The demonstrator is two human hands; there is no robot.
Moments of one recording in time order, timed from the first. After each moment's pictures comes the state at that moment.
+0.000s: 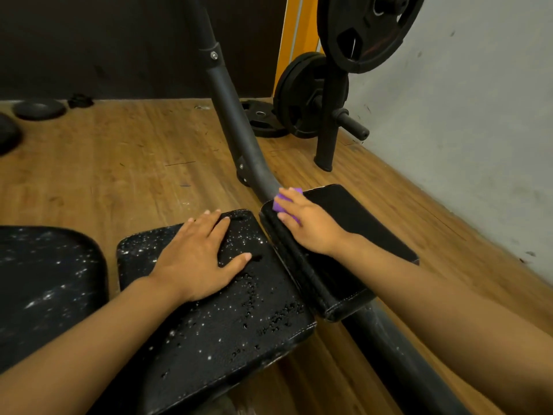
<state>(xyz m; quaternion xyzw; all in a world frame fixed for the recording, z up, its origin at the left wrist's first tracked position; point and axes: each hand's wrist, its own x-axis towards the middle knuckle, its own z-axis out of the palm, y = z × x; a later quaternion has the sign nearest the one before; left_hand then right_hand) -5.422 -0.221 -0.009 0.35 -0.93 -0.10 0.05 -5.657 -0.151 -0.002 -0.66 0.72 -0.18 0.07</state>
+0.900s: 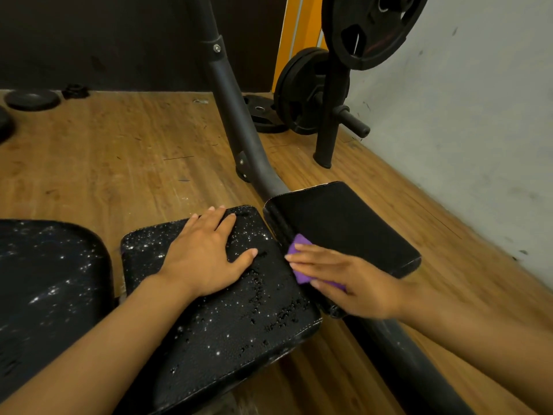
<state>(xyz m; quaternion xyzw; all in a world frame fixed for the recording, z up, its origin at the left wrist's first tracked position) -5.425 -0.212 -0.002 0.36 -0.92 -0.12 0.06 -5.642 -0.047 0.009 -0.77 0.61 -0.13 0.14</state>
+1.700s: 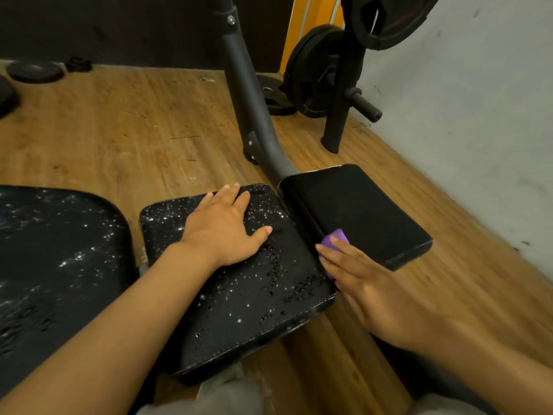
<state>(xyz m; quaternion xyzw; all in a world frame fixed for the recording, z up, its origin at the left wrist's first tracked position) -5.424 -0.213 0.004 0.38 -0.92 -0.14 0.02 -5.596 -0.002 0.007 -0.73 0.68 0.02 -0.06</state>
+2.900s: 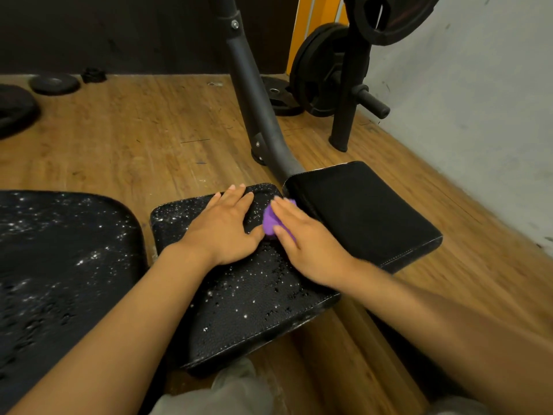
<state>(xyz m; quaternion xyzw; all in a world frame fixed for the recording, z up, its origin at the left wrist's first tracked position) -5.417 -0.219 0.001 0.34 -0.92 -0.20 0.04 -5.558 -0.109 -0.006 -0.67 0.70 -0.24 0.09</state>
